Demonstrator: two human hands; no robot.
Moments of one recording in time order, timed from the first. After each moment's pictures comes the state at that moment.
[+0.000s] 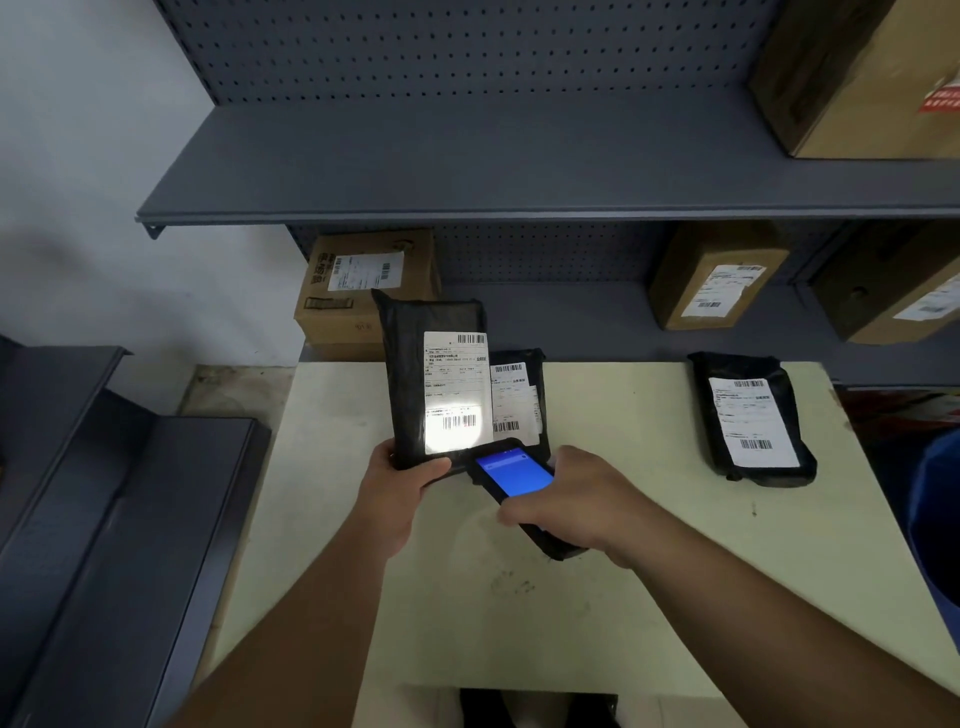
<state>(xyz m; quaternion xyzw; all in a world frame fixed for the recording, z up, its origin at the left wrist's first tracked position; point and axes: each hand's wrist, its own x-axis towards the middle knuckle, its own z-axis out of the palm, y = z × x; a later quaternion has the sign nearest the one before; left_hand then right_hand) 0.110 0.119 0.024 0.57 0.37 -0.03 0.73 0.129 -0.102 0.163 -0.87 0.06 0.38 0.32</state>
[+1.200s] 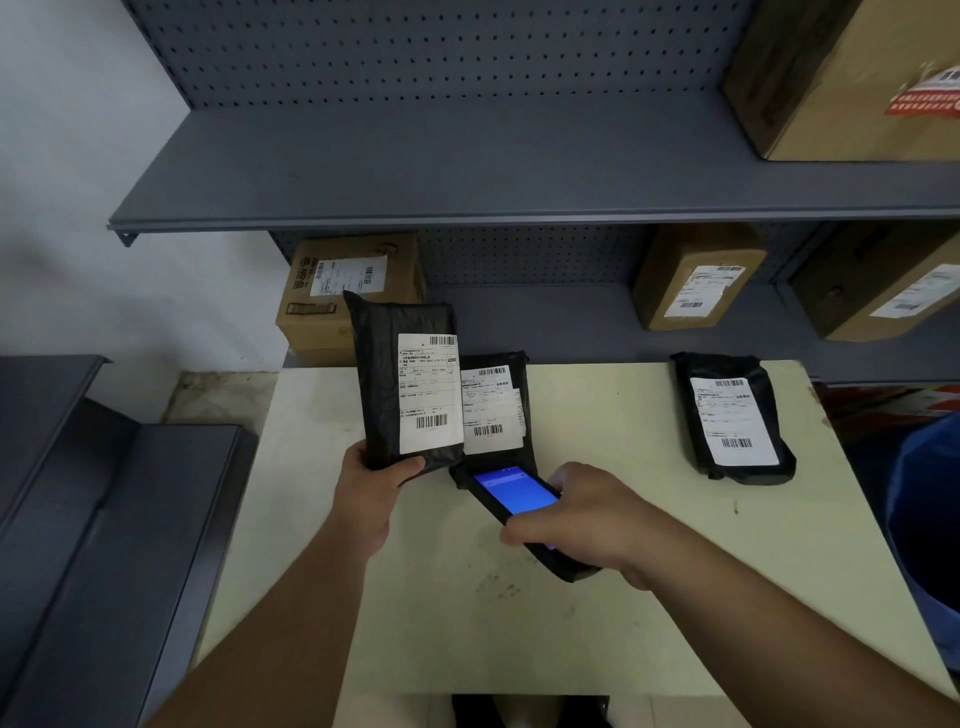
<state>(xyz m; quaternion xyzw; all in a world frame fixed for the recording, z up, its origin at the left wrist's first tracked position) 0.118 0.122 0.028 0.59 0.40 -0.01 0.70 0.122 -0.131 0.173 -0.84 0.08 0.41 0.36</state>
